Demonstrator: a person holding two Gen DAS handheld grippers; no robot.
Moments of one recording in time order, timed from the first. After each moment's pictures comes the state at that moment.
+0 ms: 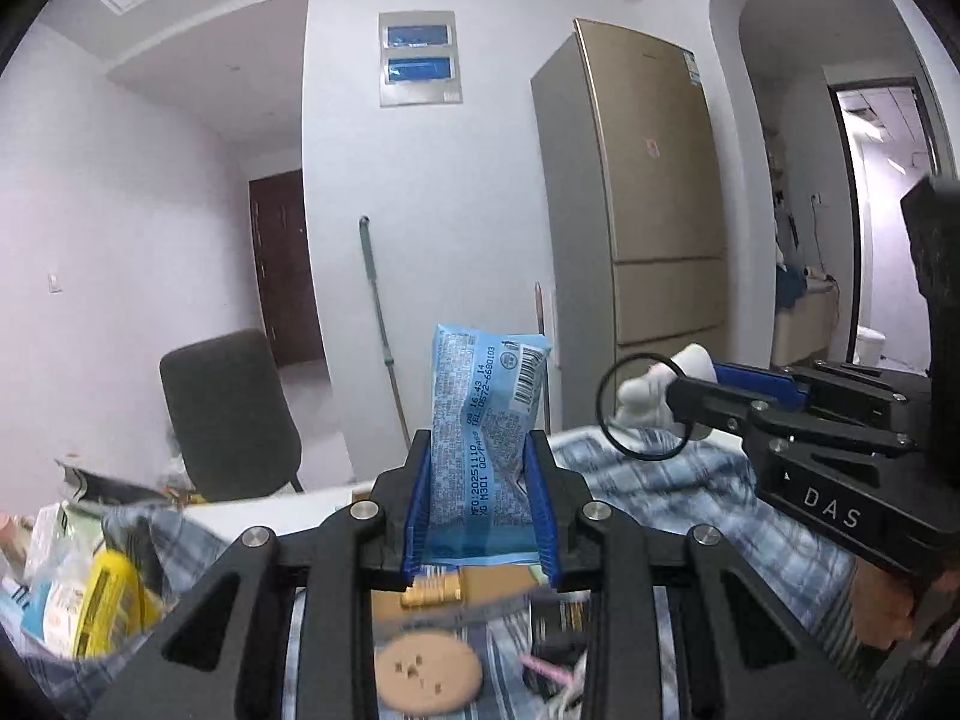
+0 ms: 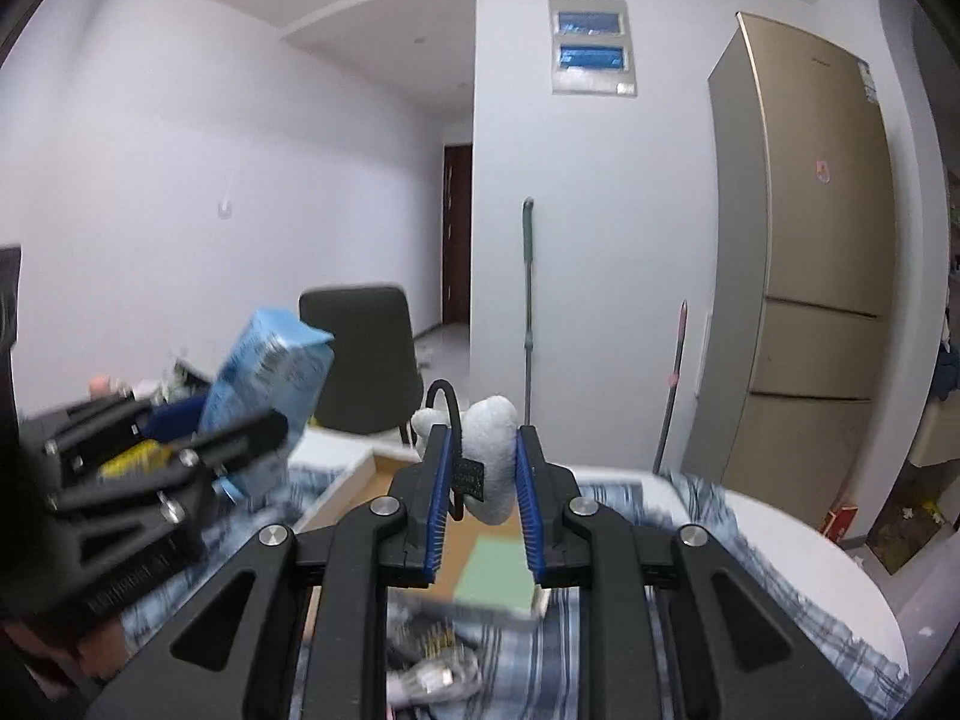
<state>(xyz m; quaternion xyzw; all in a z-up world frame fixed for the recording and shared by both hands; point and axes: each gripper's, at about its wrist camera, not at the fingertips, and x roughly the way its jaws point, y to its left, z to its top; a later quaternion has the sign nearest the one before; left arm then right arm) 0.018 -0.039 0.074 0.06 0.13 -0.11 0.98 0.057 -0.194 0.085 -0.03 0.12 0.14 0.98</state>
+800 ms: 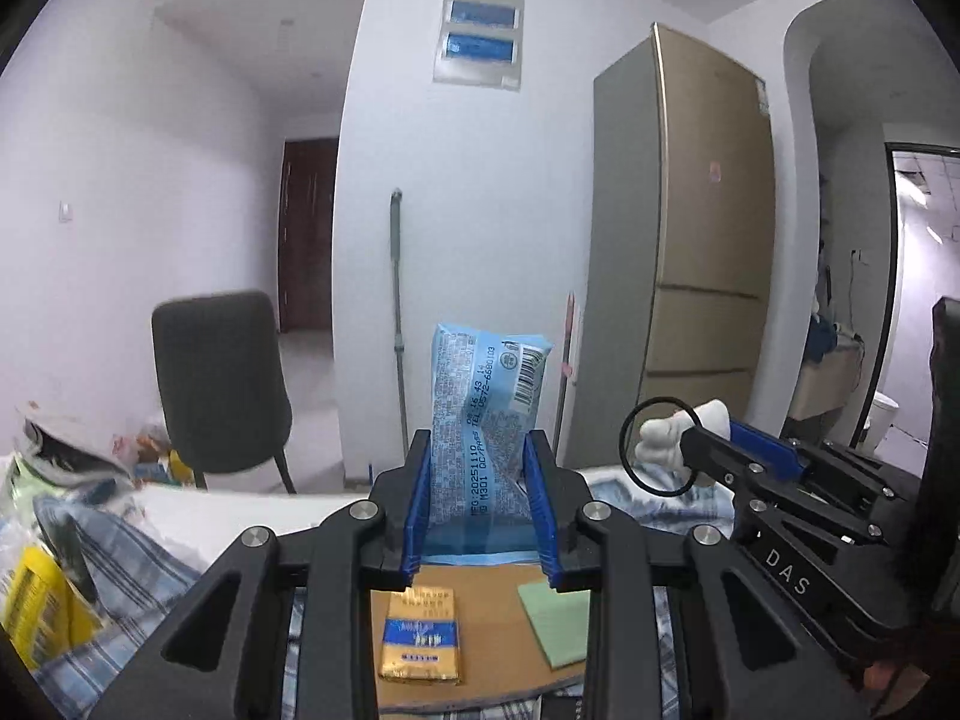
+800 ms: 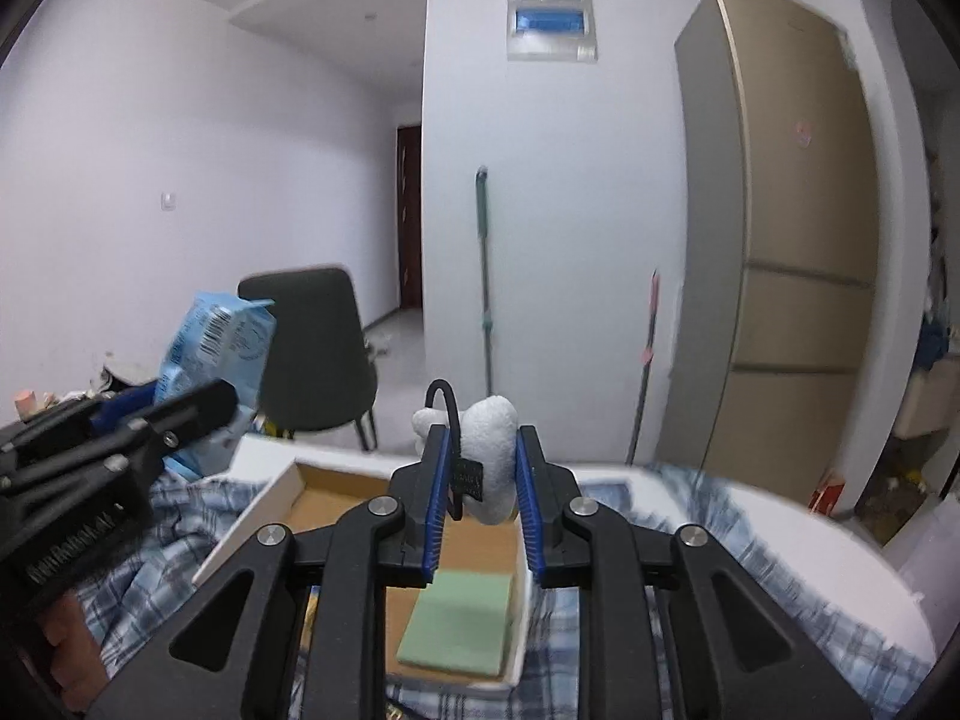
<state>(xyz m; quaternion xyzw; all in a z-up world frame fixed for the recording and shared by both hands) 0.133 -0.027 0.079 -0.02 0.13 -0.09 0.99 0.145 -0.193 0.041 -0.02 0.17 0.09 0.98</state>
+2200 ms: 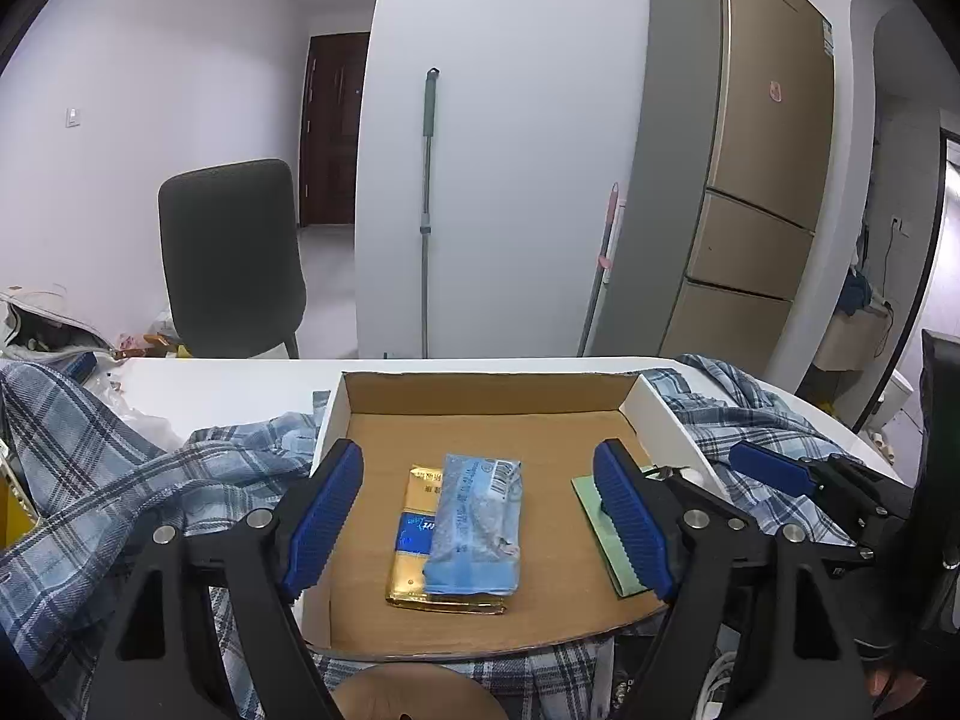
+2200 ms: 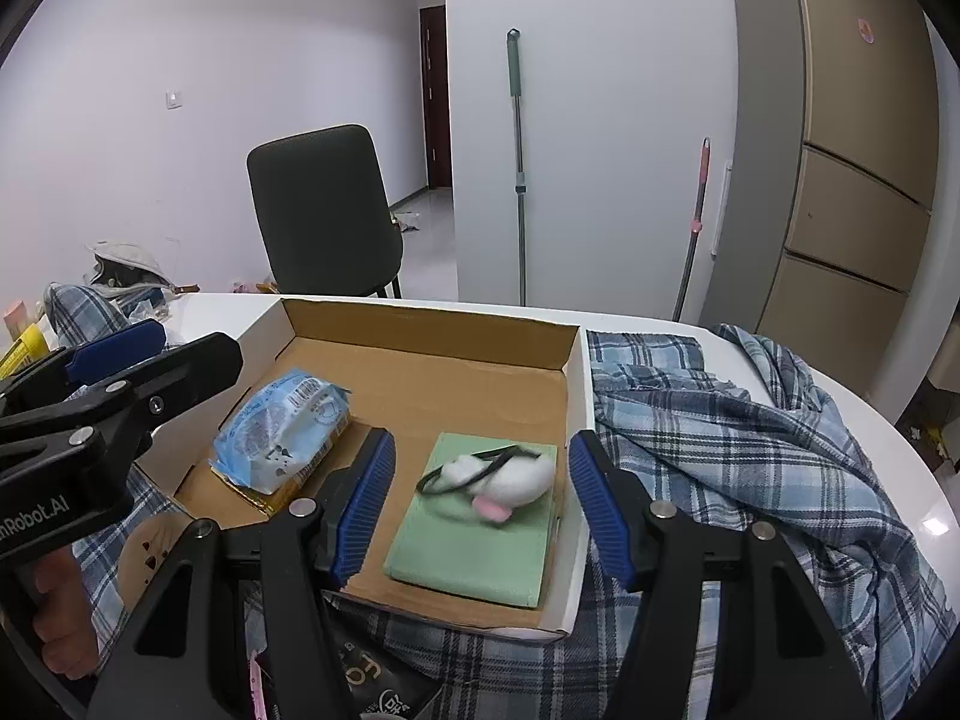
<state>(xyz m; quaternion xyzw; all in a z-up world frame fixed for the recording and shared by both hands) 0.193 -0.008 -0.018 -0.05 0.27 -0.06 0.96 0.193 -0.180 -0.040 -0.04 0.31 0.13 0.94</state>
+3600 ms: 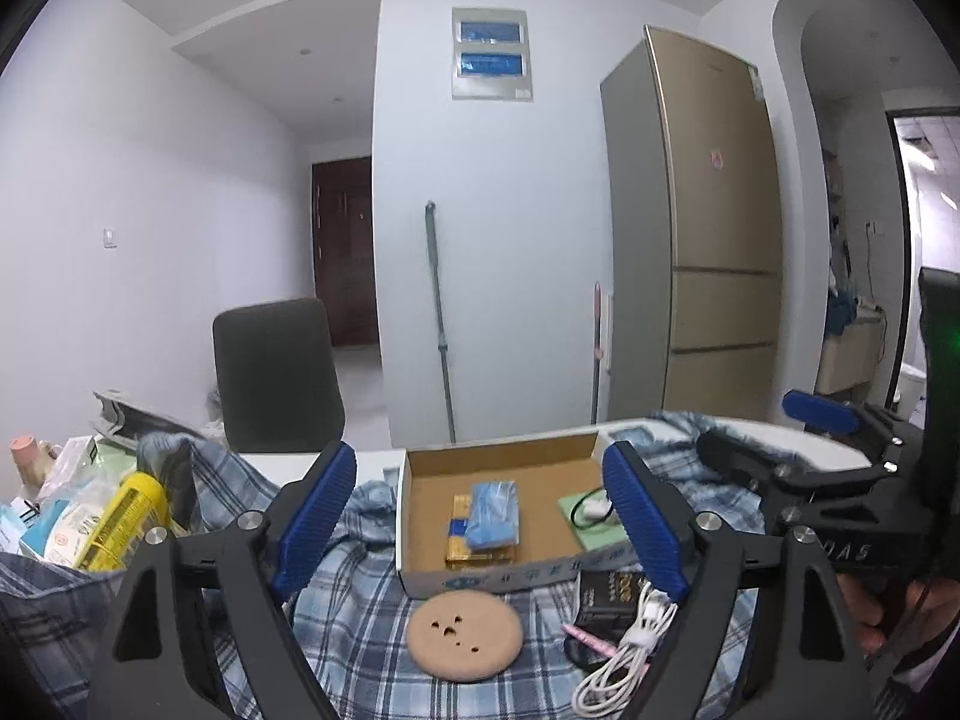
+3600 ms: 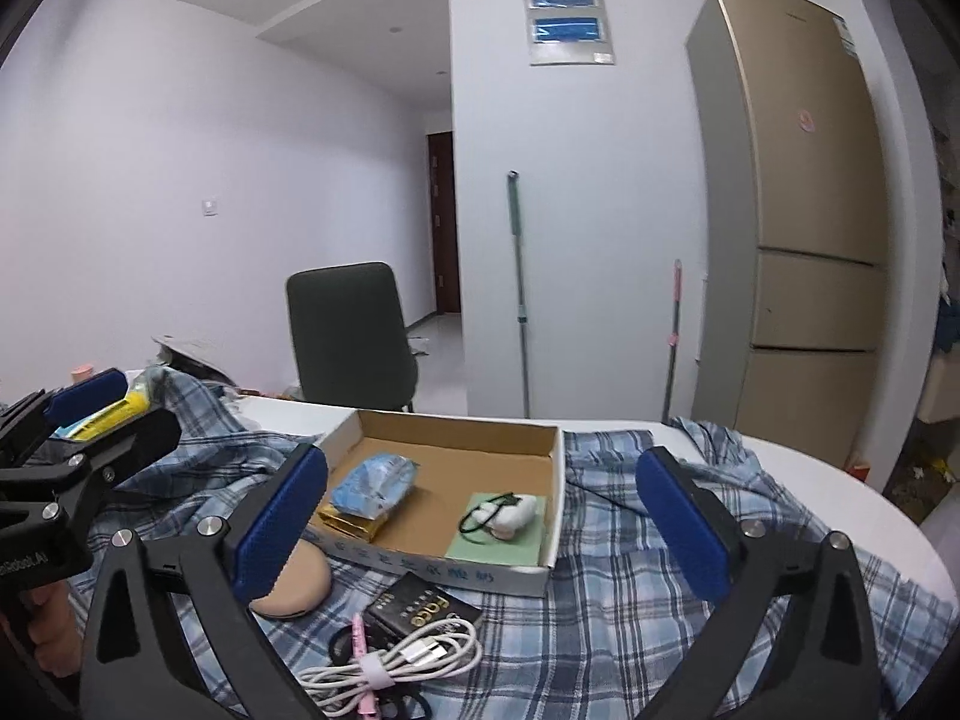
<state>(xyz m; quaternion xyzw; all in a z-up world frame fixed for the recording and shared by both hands) 0.018 -0.004 0.053 0.01 0.12 -0.04 0.99 0.073 -0.204 0.012 -0.01 0.15 0.13 0.98</state>
